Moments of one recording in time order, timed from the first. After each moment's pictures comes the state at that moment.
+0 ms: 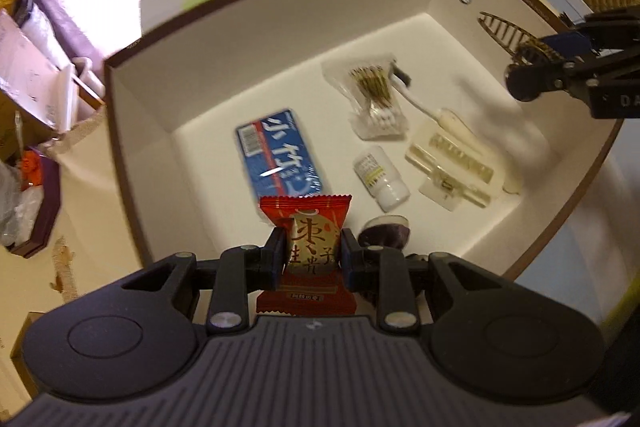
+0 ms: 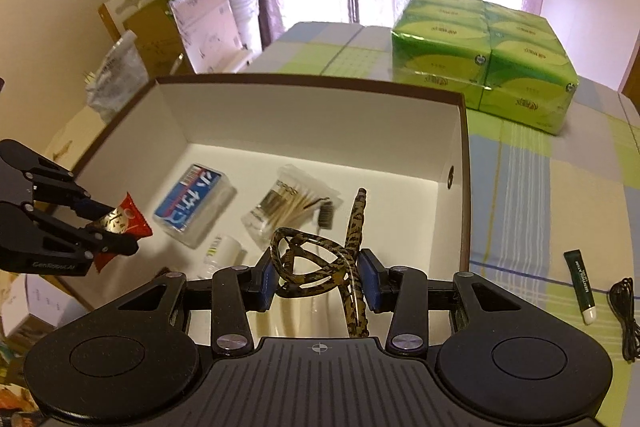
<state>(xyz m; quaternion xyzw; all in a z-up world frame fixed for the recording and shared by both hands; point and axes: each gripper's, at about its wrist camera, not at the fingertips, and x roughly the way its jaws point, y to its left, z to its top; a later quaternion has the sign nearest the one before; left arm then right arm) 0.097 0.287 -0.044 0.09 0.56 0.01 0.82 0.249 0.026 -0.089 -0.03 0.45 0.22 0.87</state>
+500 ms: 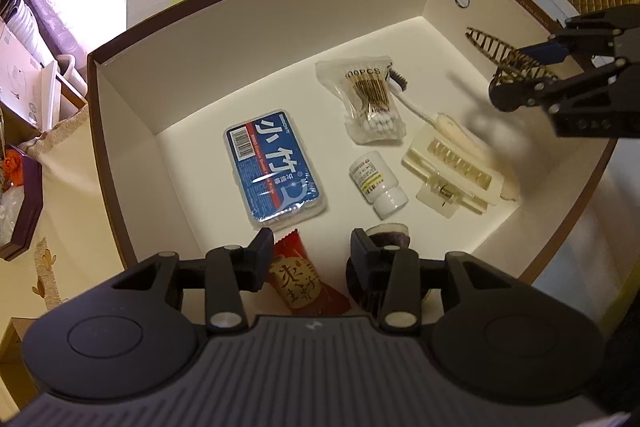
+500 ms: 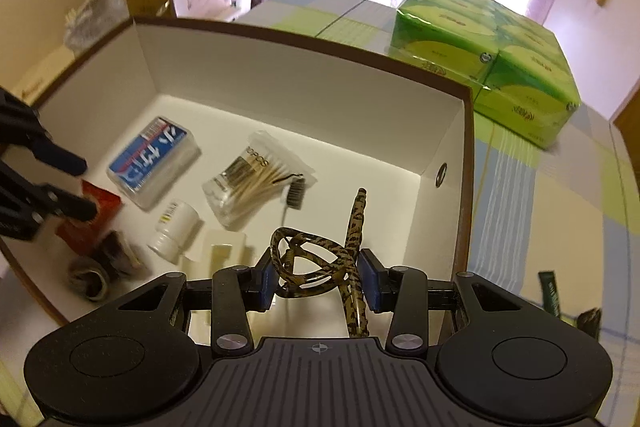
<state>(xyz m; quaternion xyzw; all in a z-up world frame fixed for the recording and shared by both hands) 0.105 0.302 -0.048 0.06 0.56 -0.01 0.83 0.261 0.047 -0.111 -0.14 0.47 0.19 0.85</state>
